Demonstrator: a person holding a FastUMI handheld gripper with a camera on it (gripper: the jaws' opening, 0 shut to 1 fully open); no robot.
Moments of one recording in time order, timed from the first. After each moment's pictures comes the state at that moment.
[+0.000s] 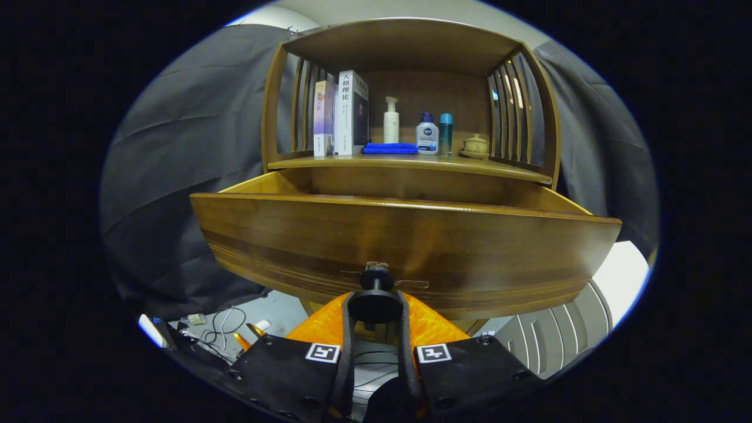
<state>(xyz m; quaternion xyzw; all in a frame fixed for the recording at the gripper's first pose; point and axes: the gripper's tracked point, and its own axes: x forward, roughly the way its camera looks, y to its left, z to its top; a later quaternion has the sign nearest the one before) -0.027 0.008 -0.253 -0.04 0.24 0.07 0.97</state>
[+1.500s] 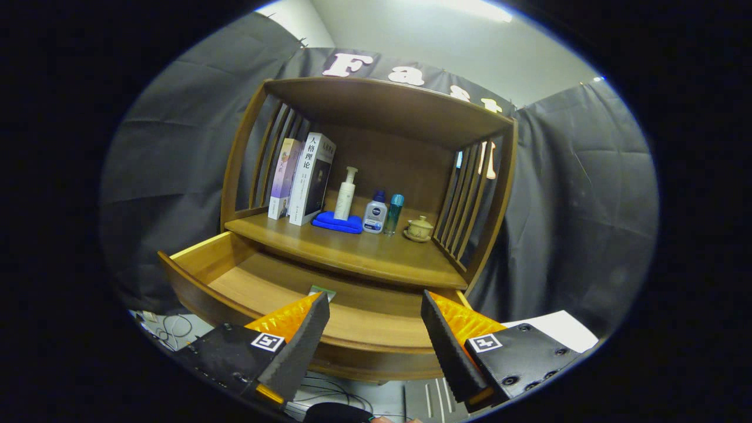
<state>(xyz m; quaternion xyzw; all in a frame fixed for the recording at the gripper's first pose) 0.011 -0.056 -0.081 -0.16 0.13 -0.02 0.98</state>
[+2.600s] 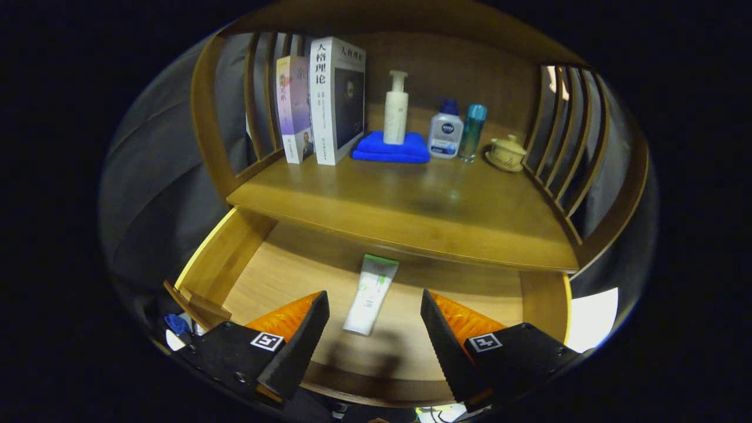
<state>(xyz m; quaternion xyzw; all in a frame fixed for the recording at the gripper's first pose) 0.118 0.015 -0.171 -0.07 0.43 0.09 0.90</state>
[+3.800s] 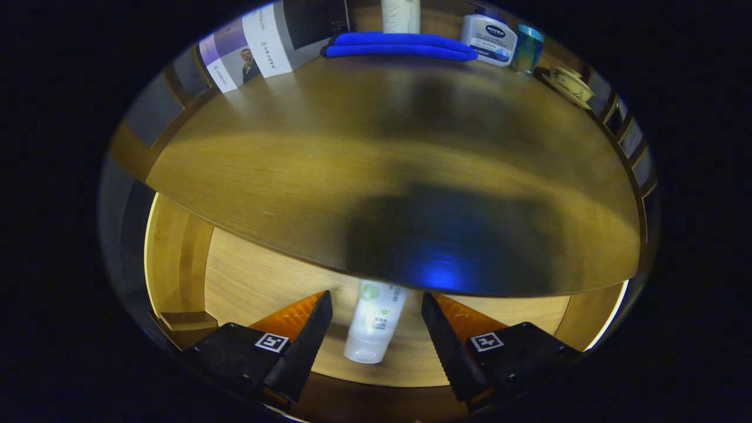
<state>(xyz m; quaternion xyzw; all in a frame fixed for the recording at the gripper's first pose) 0.148 0.026 -0.273 -0.05 0.63 0.07 0.77</state>
